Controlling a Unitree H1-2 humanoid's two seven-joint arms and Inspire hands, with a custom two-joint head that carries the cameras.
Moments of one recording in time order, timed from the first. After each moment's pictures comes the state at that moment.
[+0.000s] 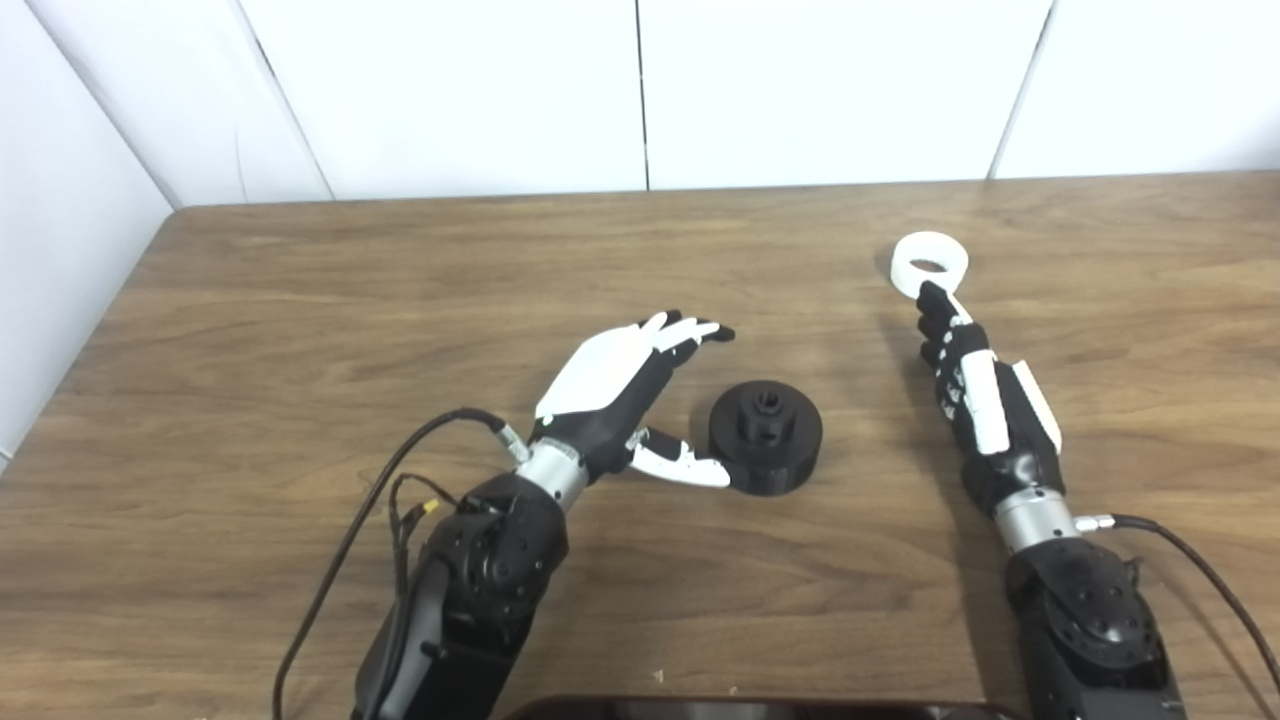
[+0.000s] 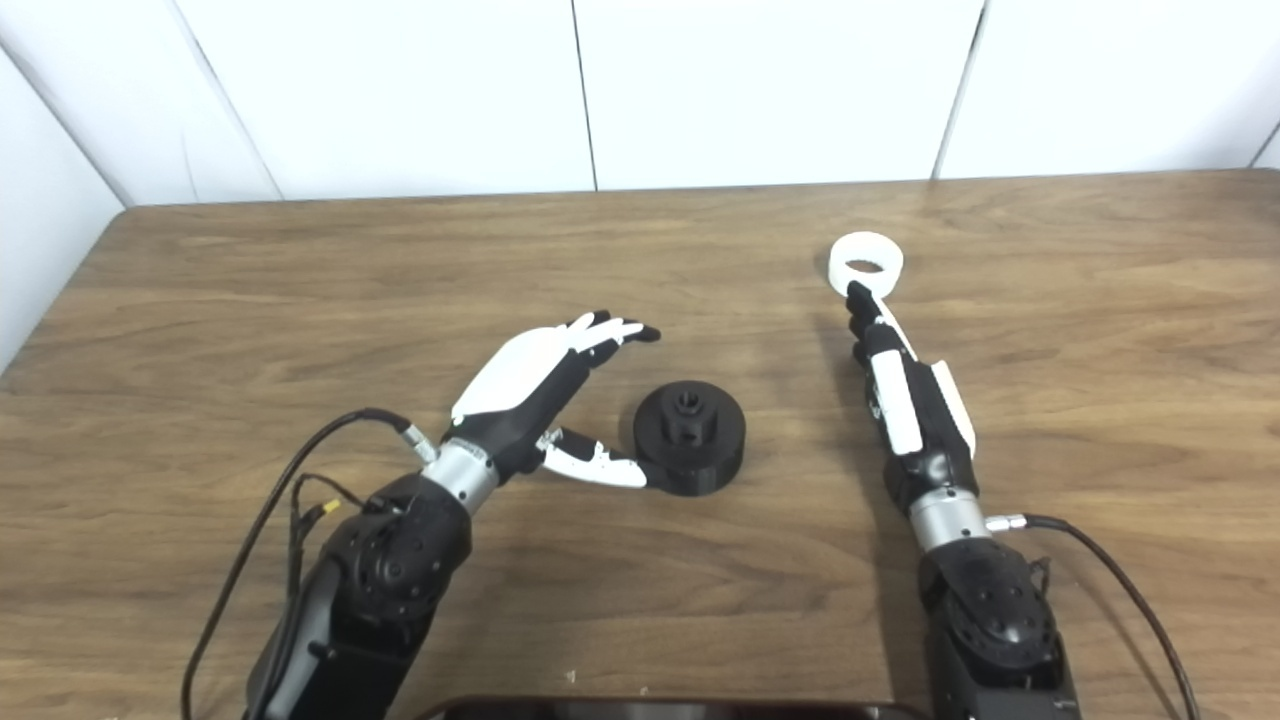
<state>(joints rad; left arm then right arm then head) -0.20 0.13 -0.35 -0.23 0.78 0.28 -0.36 -0.08 -0.10 -0.03 -0.06 0.04 0.07 0.07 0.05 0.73</state>
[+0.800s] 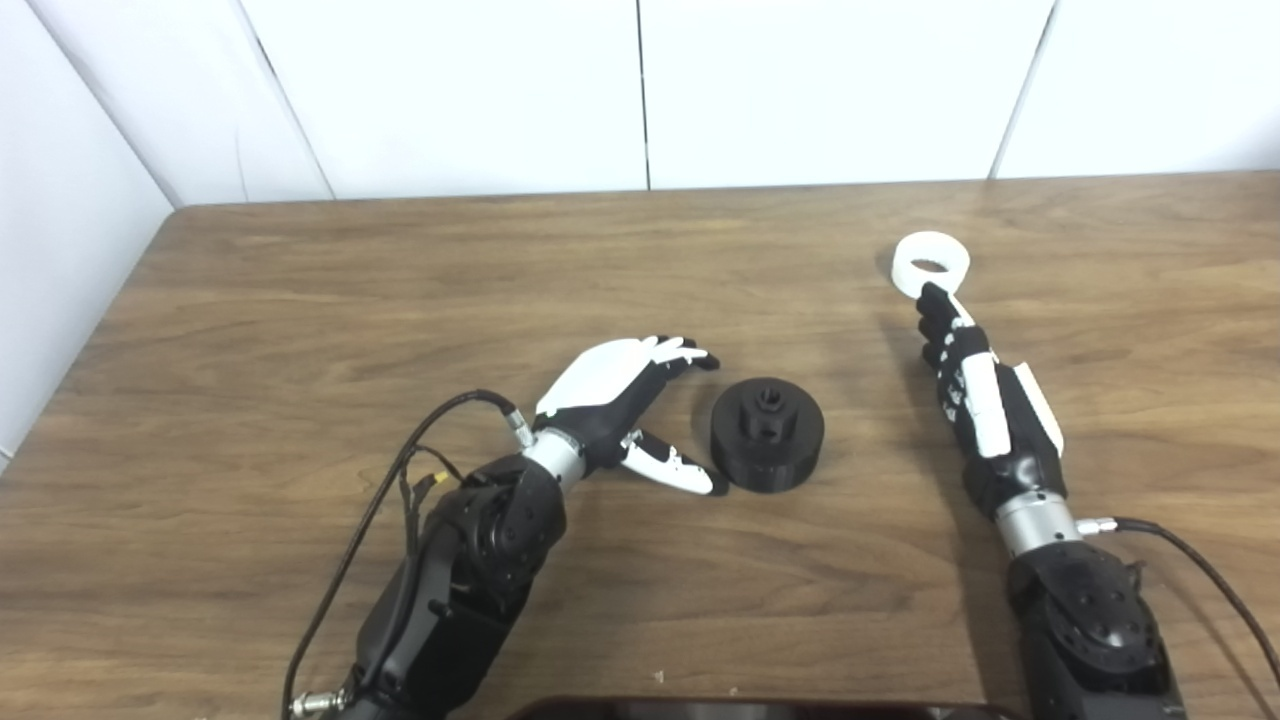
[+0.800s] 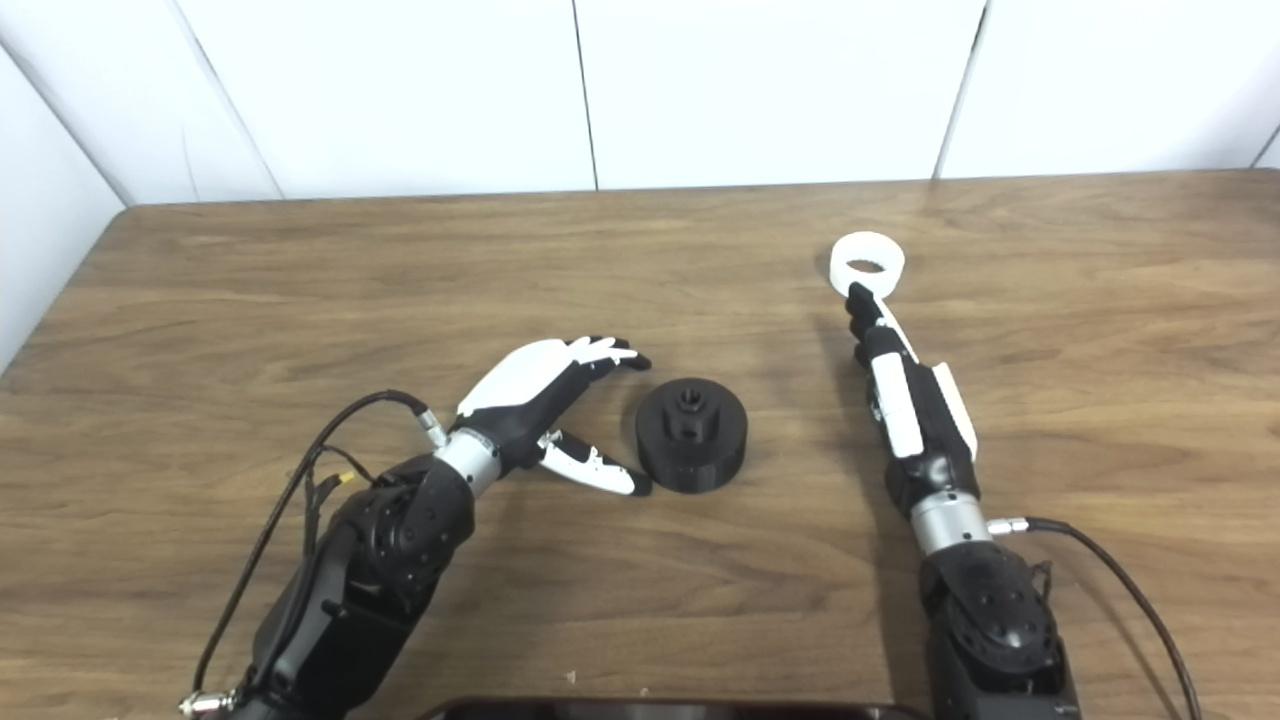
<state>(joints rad) -0.26 0.18 -0.39 -0.13 0.77 0.32 -0.41 -0.06 -0.09 -0.03 -0.08 0.03 0.07 0.07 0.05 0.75</state>
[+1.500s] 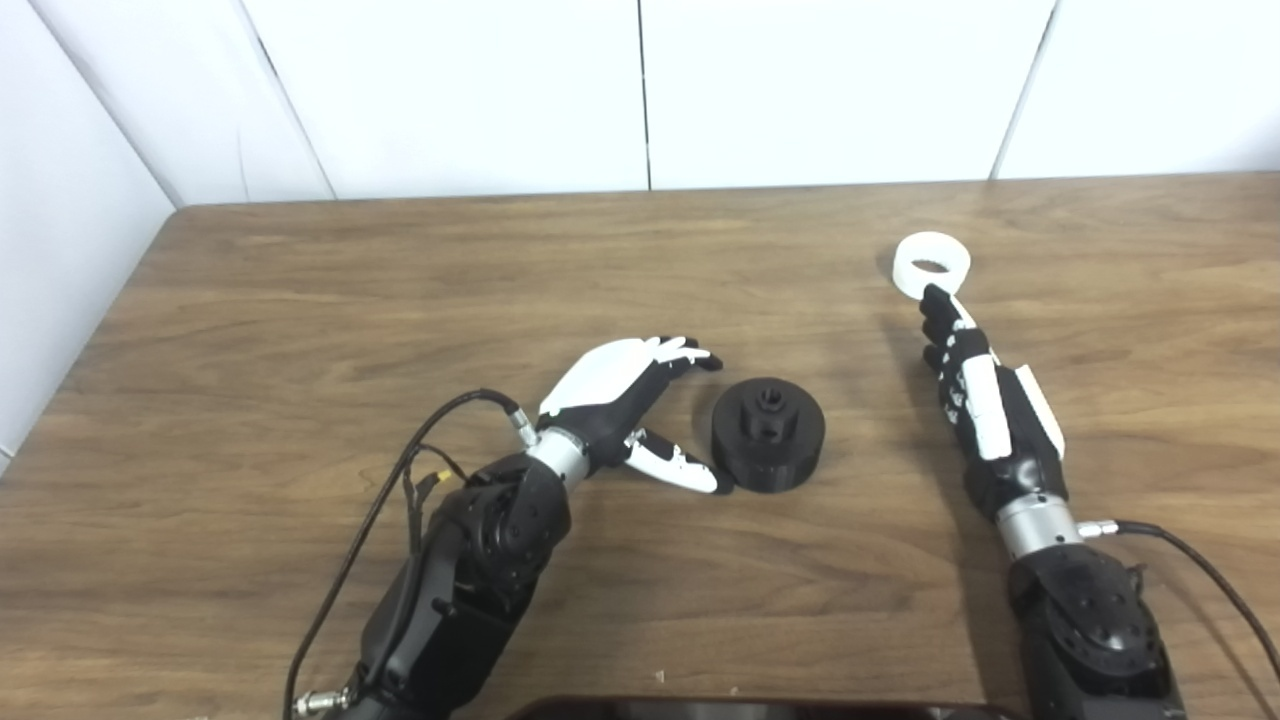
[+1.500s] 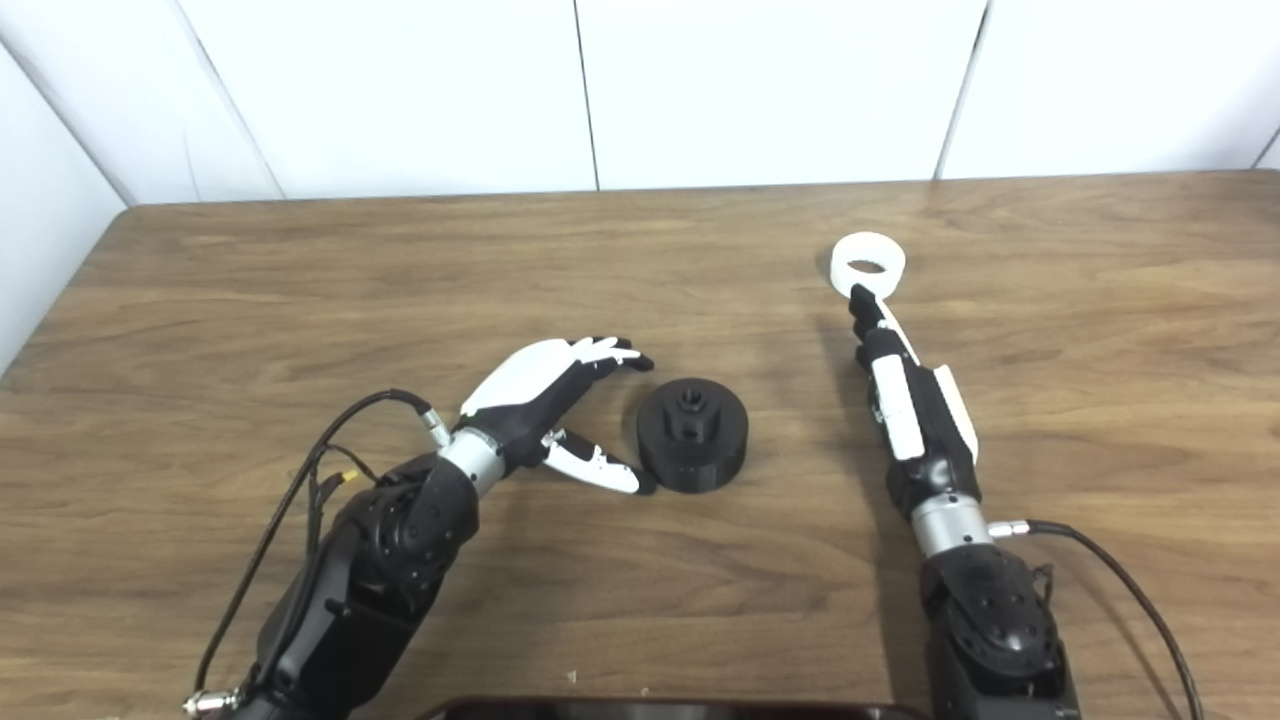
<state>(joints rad) -0.26 0.17 -0.39 -0.13 0.74 0.34 -0.42 -0.06 -0.09 -0.03 -0.08 0.02 0.07 0.06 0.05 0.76</state>
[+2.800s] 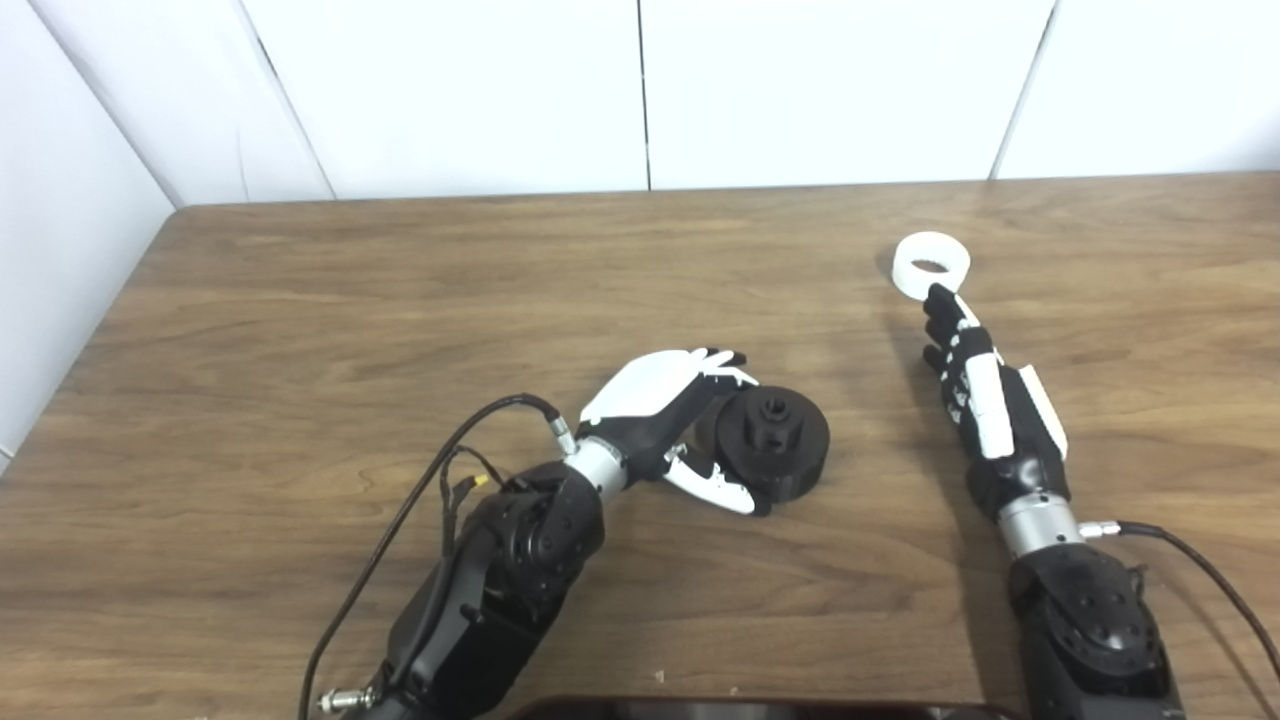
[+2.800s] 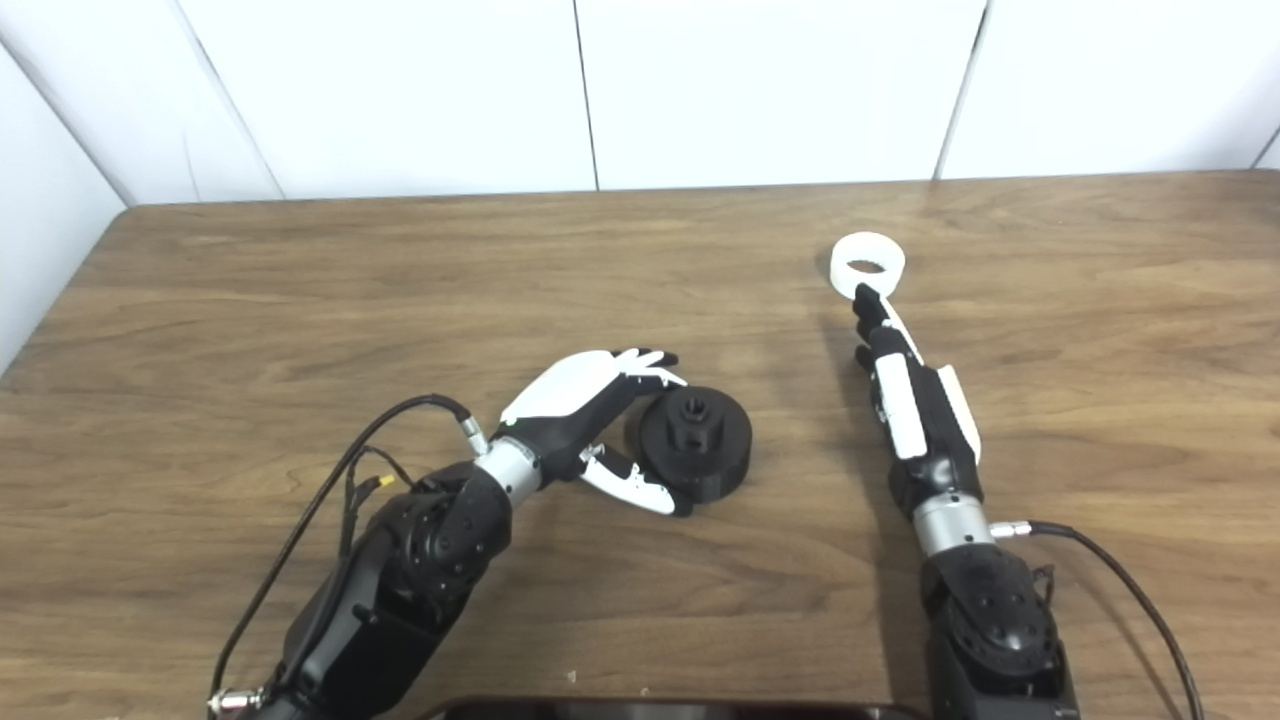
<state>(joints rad) -0.27 0.15 -0.47 -0.12 0.74 0.30 -0.39 -0.06 -0.08 -0.04 -0.08 0.02 0.07 0.06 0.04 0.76</state>
